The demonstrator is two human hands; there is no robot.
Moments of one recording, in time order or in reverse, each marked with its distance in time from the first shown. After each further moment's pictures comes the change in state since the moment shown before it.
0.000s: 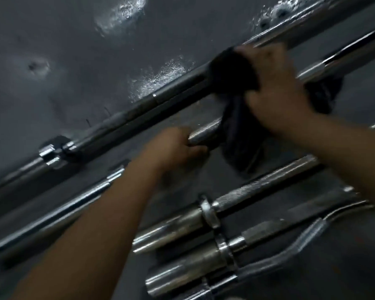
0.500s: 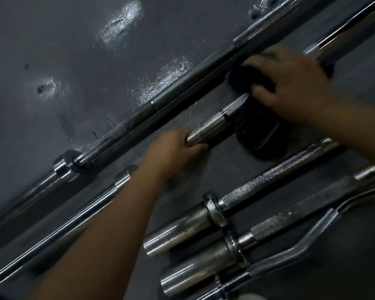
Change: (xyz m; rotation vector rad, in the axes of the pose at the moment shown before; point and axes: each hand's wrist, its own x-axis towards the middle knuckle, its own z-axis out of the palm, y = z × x) left_hand -0.008 -0.004 0.004 0.025 0.091 -0.030; right_hand 0.003 0.053 0.000 -0.254 -0.042 -0.188
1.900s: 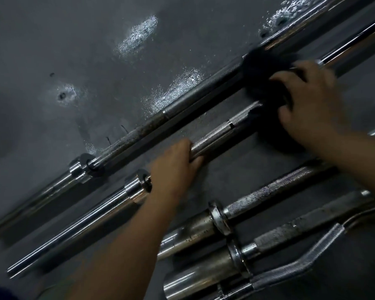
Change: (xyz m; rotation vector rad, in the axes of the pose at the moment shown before) left_hand -0.018 -0.005 0.017 0.234 0.272 -0.048; right_hand -0.023 -0.009 -0.005 0.101 0.087 0.263
